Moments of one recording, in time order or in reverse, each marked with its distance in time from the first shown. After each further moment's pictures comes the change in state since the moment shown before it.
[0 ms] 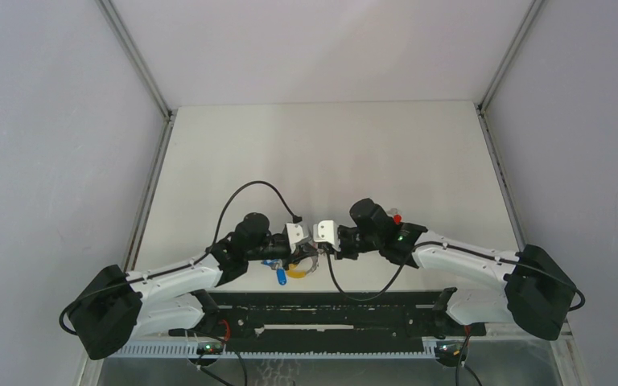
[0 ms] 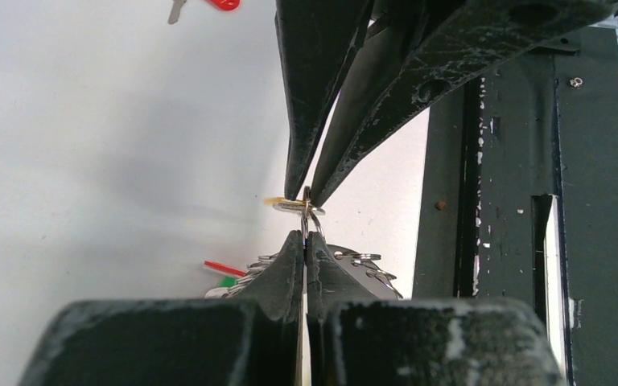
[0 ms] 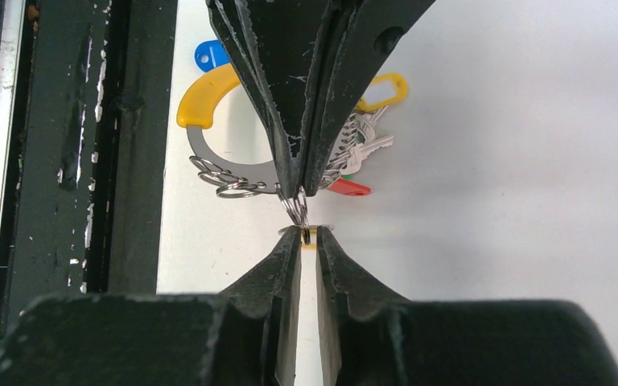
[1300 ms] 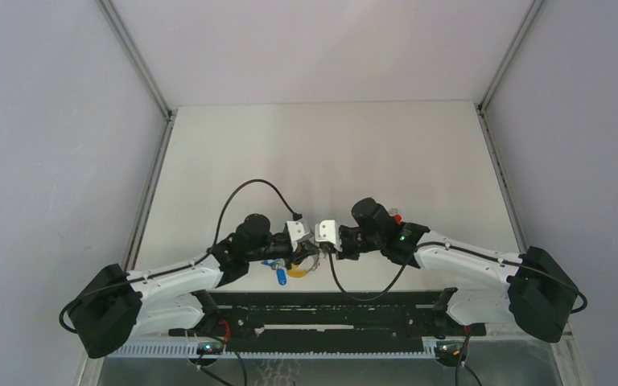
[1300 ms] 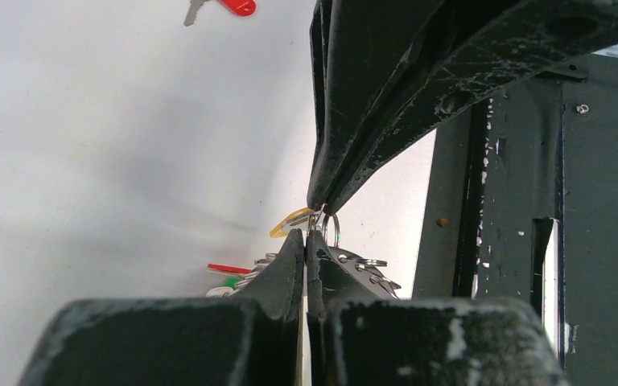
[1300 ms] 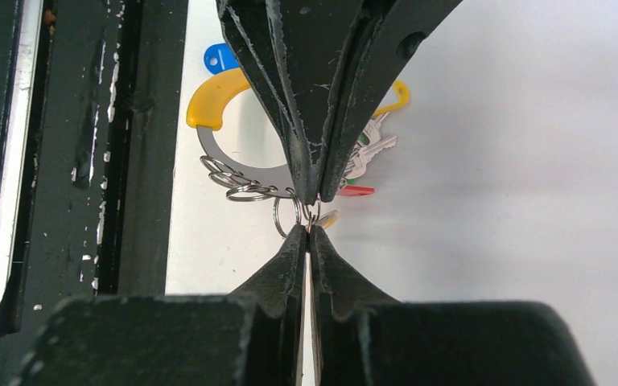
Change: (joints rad) left arm -0.021 0.002 0.000 0.031 -0.063 -0.063; right arm -0.009 -0.020 0.000 -0.021 -0.024 0.003
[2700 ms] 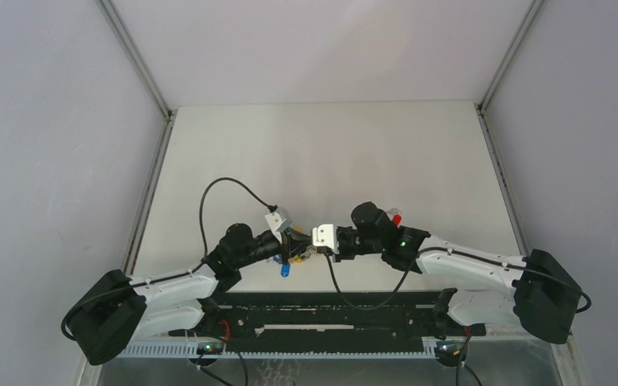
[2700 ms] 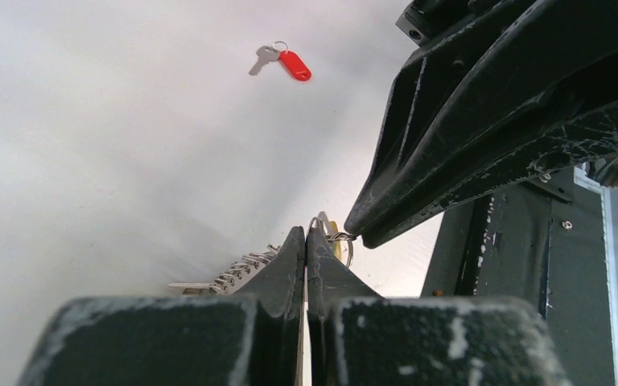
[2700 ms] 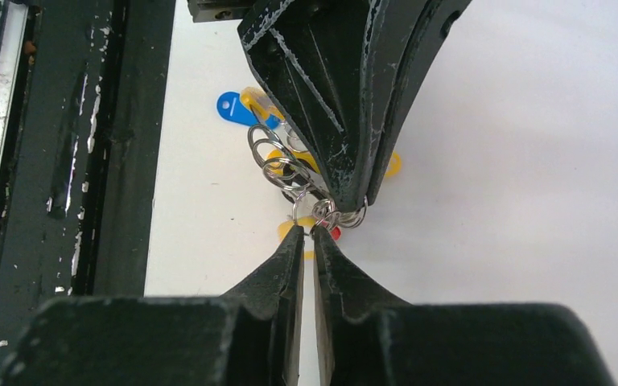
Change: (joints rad) left arm 0.071 -0.032 -0.156 0.355 -0.075 -0.282; right arm 0.056 -0.030 -0.019 0.095 0.086 -0.019
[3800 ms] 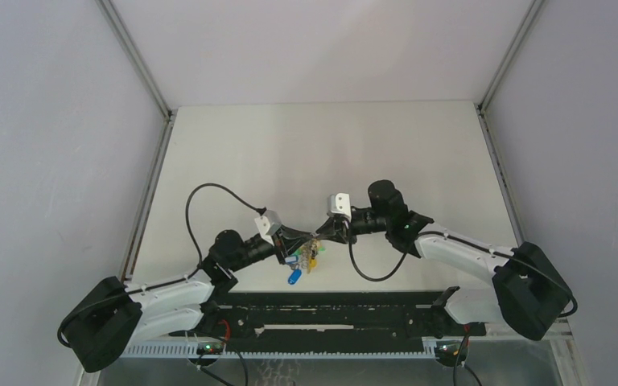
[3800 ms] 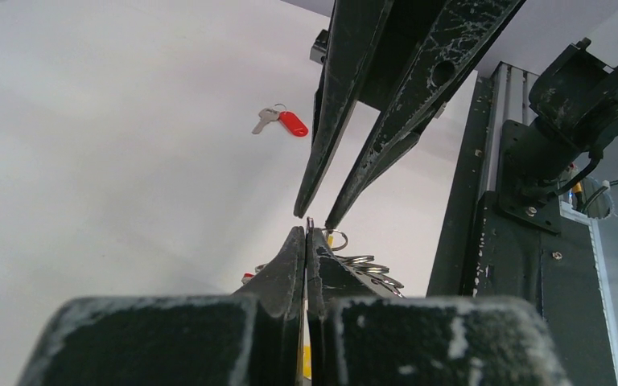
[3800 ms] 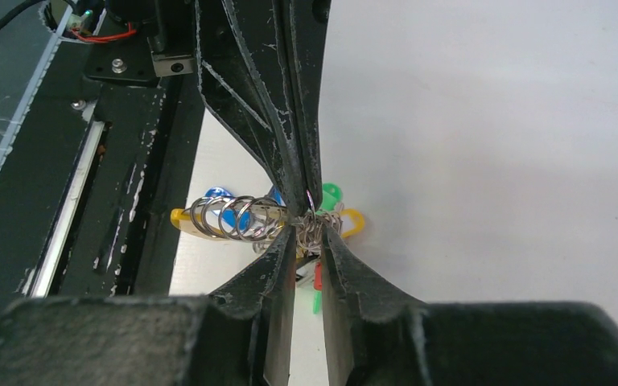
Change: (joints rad) left arm 0.009 -0.061 -0.070 0.184 -0.006 -0.014; right arm -0.251 0.079 -0.002 0.250 -0.424 0.205
